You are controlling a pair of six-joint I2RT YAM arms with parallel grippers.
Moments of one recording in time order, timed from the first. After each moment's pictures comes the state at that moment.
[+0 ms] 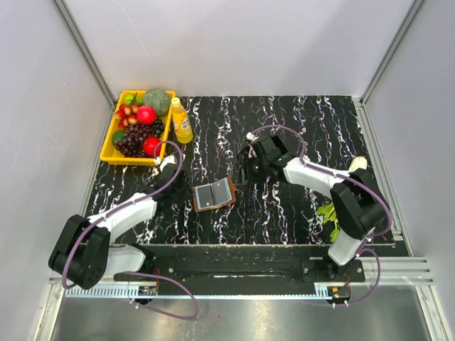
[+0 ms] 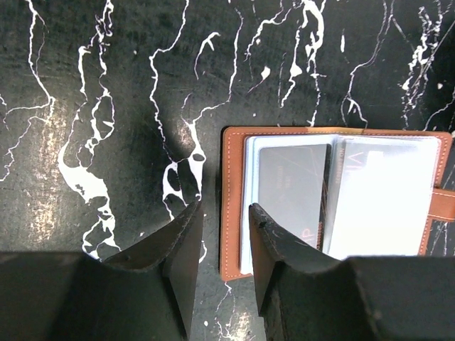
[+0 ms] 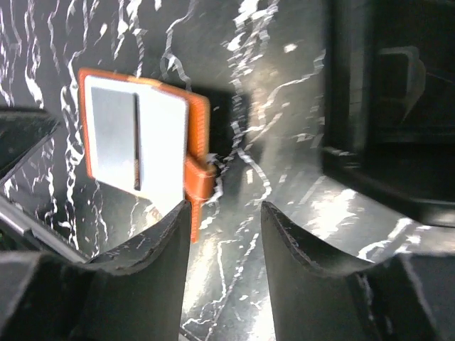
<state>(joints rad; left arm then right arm) -0.46 1.23 0.55 -0.19 -0.16 -0.75 0.61 1.71 1.09 -0.26 -0.20 0.50</state>
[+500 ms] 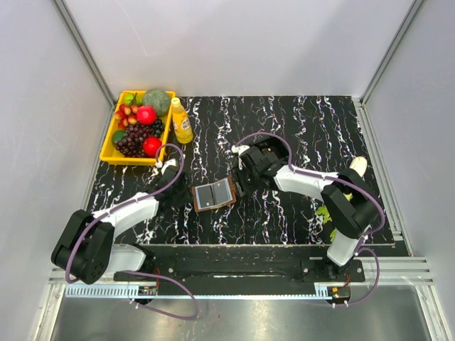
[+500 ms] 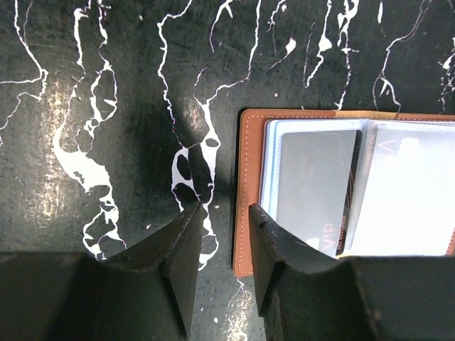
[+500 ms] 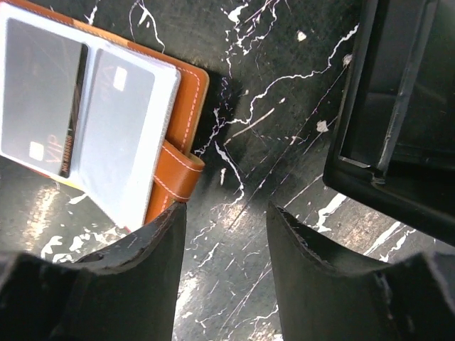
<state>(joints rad) -0.46 1.27 0.53 -0.20 -0.13 -0.75 0.74 1.75 1.07 -0.23 -0.05 0.27</state>
